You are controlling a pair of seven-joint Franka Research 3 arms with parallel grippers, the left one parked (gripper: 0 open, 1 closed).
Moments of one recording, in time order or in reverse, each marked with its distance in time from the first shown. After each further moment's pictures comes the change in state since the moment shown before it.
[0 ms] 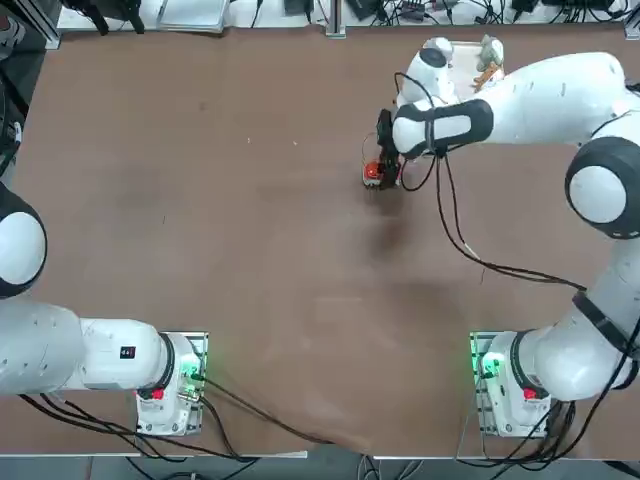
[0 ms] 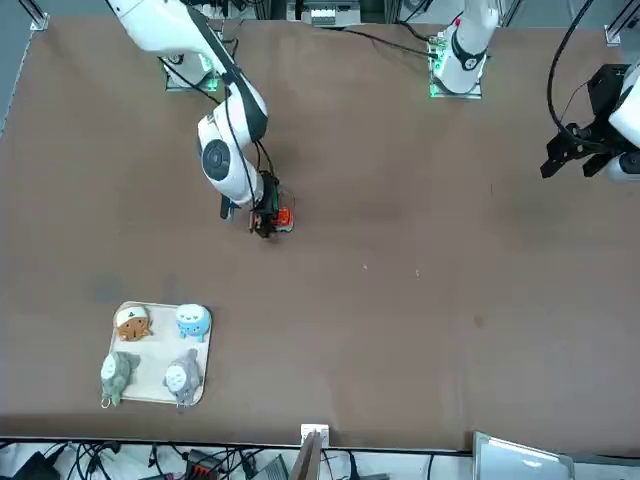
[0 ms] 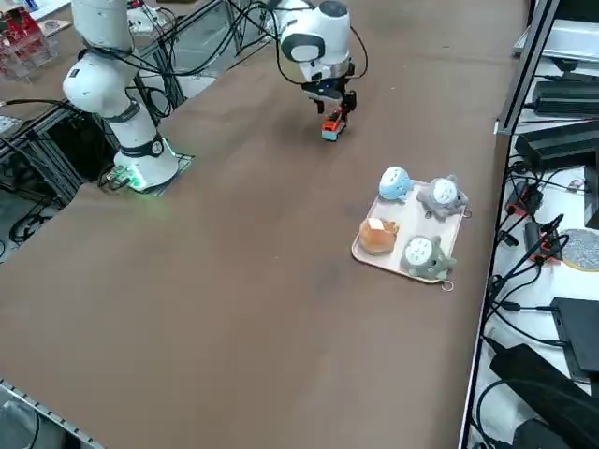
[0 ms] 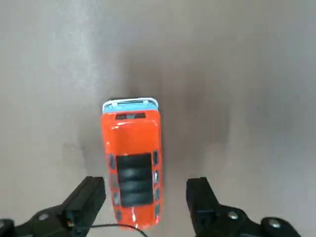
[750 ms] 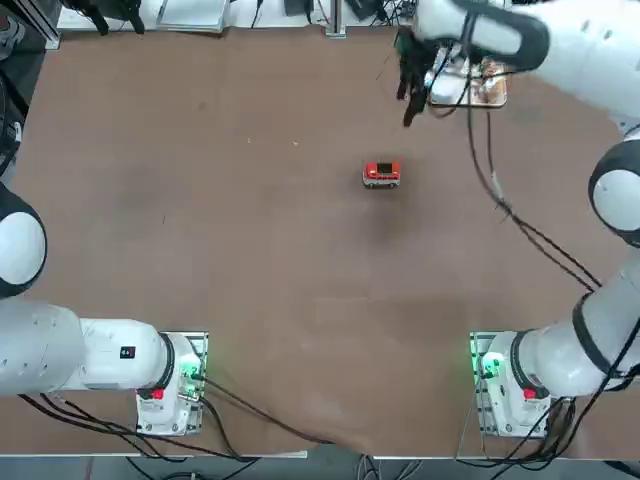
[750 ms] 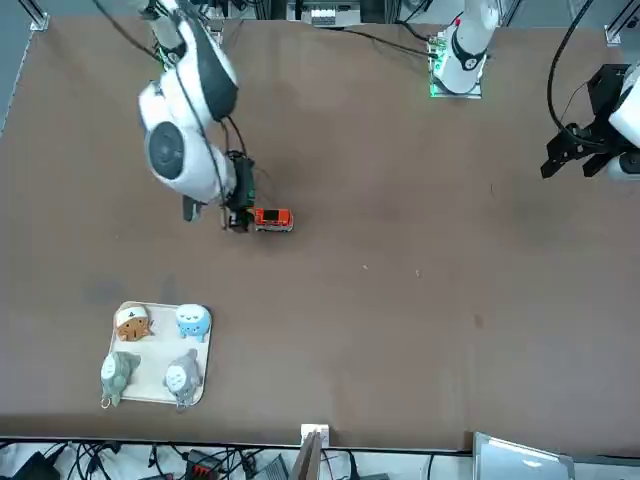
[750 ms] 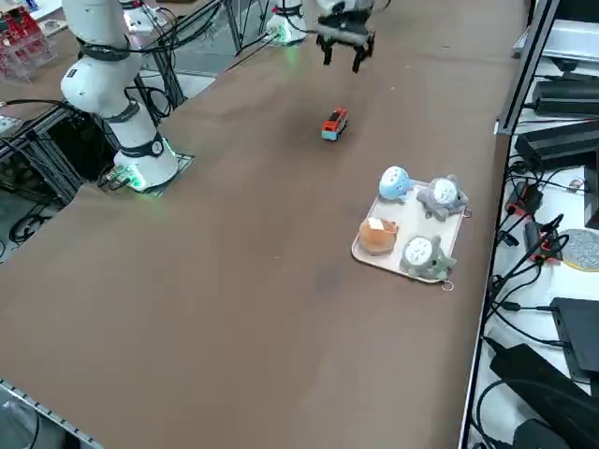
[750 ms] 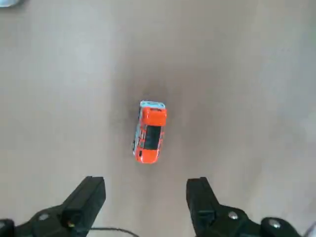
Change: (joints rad) arm -0.105 -0.086 -0.010 0.440 -0.001 -0.672 -0.276
